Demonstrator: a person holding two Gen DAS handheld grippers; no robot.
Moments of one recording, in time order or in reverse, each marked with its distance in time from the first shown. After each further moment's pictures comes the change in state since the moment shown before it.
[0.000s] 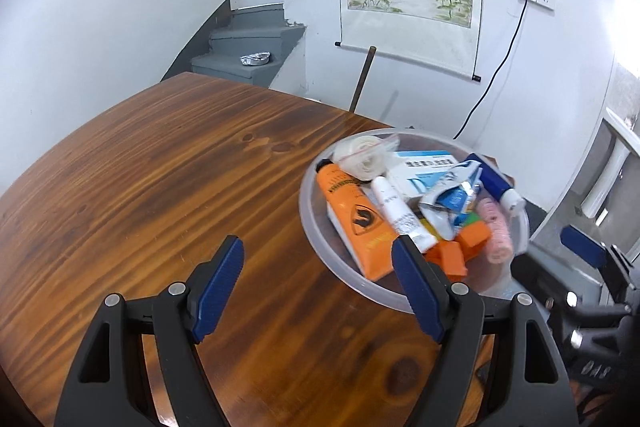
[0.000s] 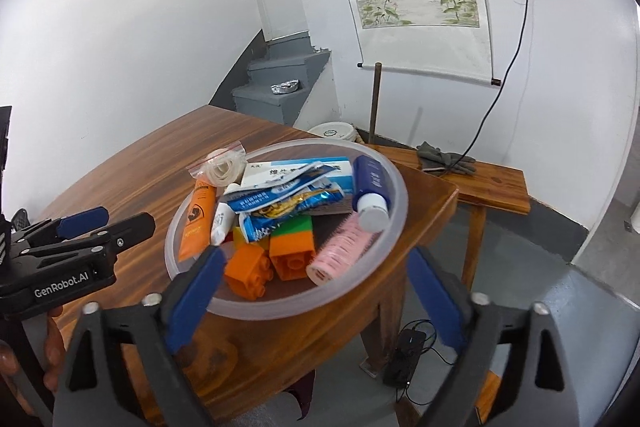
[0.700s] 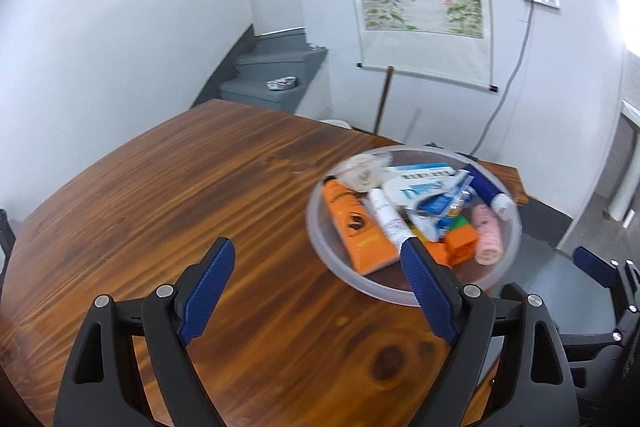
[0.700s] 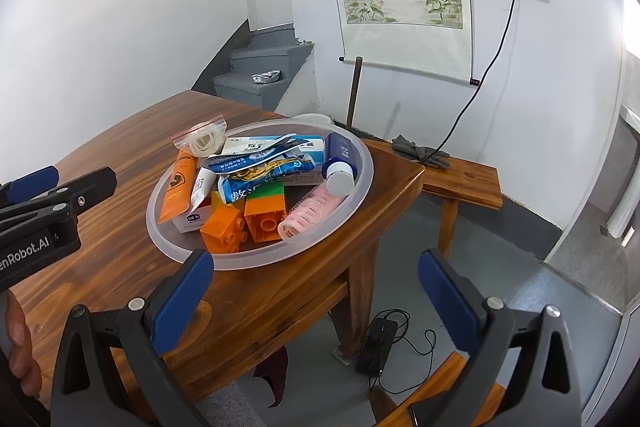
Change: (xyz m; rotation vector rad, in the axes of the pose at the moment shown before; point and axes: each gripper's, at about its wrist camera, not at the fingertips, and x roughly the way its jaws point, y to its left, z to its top) left arm -0.034 -0.029 -0.004 0.040 -0.082 0.121; right arm -0.019 -0.004 -0.017 -0.039 0.026 -0.088
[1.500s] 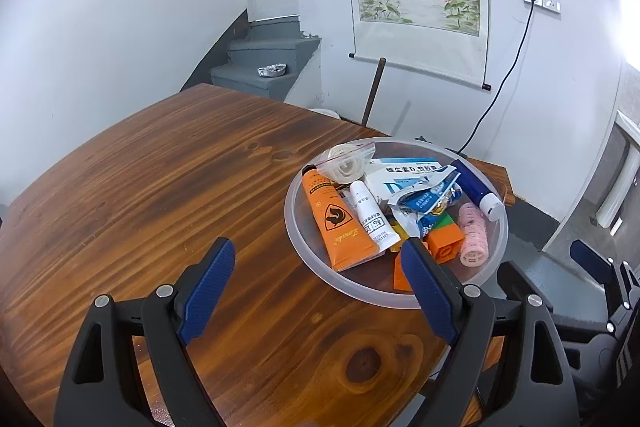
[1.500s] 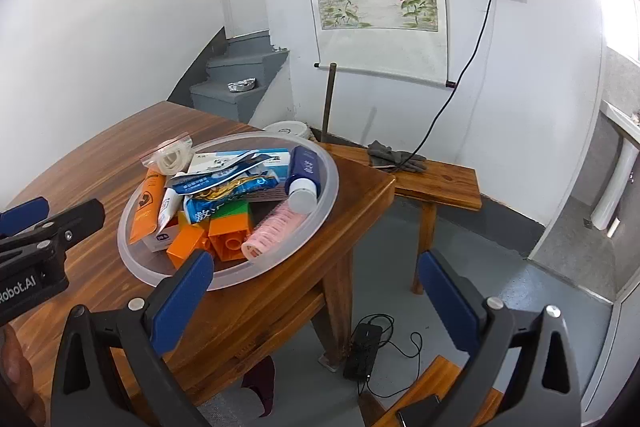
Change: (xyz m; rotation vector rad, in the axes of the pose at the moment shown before) left arm 0.014 -0.004 -0.002 -0.049 0.044 -0.037; right arm 0.002 -0.011 0.009 0.033 -0.022 -0.082
